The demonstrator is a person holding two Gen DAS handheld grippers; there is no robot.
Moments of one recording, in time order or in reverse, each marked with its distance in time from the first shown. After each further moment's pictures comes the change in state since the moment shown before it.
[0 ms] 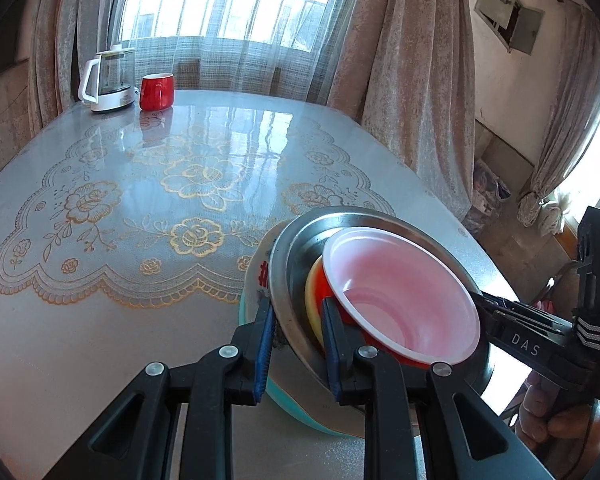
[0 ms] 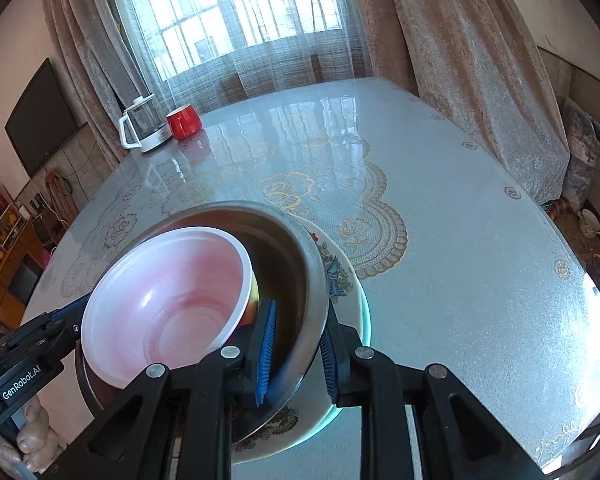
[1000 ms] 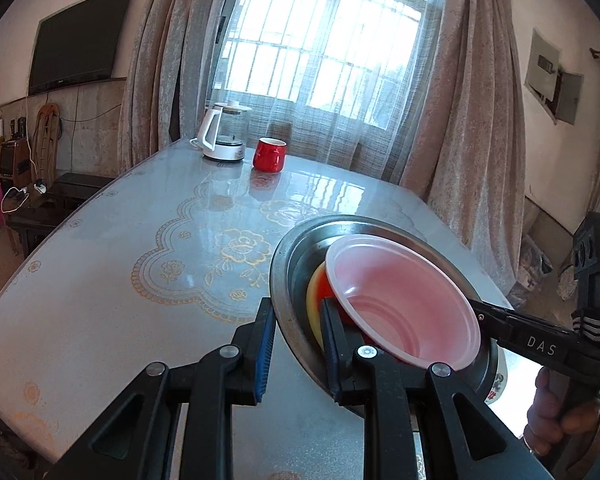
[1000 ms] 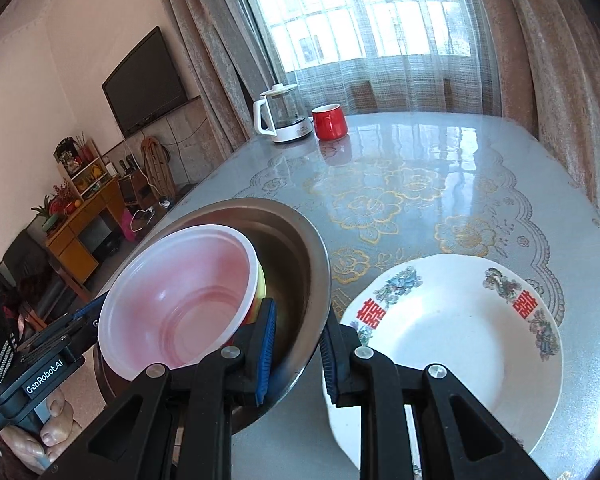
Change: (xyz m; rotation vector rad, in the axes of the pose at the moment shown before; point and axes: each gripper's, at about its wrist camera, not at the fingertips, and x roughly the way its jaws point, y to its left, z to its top) left arm -0.121 0.098 -0.015 -0.128 -0.248 0.179; right arm -0.015 0.137 0.017 -0.199 -0.039 0.304
